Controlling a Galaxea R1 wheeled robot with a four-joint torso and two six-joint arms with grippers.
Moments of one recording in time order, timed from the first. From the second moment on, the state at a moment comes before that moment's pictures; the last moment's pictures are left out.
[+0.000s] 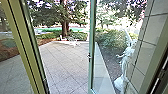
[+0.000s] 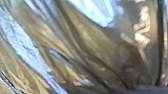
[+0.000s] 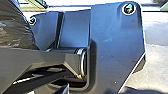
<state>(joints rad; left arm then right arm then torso) 1.46 3.00 -2.71 0.08 0.00 -0.06 -1.57 3.08 -2.76 0.58 0.05 -0.67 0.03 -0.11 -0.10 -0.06</state>
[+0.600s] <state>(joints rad) 1.46 3.00 -2.71 0.08 0.00 -0.06 -1.57 3.09 -2.76 0.58 0.05 -0.67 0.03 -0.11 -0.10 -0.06</state>
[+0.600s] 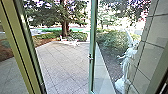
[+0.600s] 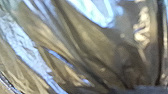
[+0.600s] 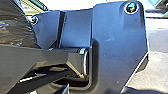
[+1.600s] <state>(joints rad) 1.46 3.00 -2.71 0.08 0.00 -0.06 -1.57 3.09 -2.76 0.58 0.05 -0.67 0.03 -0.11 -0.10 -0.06</state>
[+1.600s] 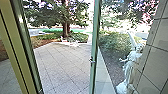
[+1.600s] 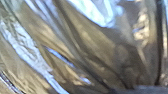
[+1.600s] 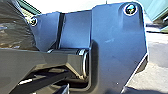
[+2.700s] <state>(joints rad) 1.47 3.00 -2.71 0.08 0.00 -0.06 -1.58 3.09 -2.76 0.58 0.05 -0.67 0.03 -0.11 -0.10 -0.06</state>
